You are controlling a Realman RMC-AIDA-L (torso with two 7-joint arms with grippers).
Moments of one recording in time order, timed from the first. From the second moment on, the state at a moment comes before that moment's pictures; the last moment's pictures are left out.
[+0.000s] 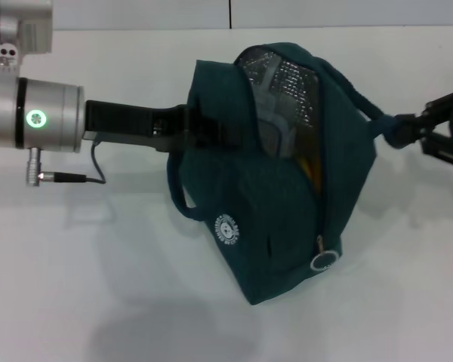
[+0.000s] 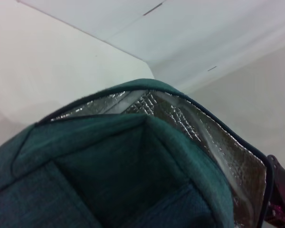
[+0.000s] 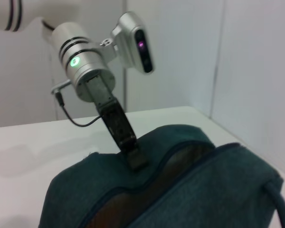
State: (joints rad) left arm -0.66 -2.07 0.84 0.76 1.97 1.65 -2.41; right arm 0.37 2.00 -0.98 -1.30 -1.84 -1.64 1.61
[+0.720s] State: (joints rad) left arm -0.69 -2.08 0.85 0.63 1.92 1.59 -2.36; right arm 0.35 2.01 -0.89 -1.31 -1.84 -1.72 1.61
